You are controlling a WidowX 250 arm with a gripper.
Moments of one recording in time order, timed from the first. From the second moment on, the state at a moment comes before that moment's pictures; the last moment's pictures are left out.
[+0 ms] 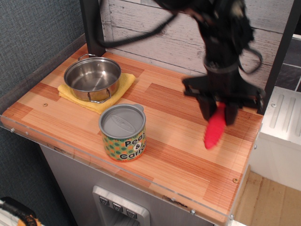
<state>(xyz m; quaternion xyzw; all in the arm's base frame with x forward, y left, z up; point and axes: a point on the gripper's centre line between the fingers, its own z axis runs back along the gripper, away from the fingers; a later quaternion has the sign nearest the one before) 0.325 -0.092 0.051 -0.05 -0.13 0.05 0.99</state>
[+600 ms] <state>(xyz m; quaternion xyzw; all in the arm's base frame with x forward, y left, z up) 0.324 -0.107 0.020 -0.03 -0.12 0.06 0.99</state>
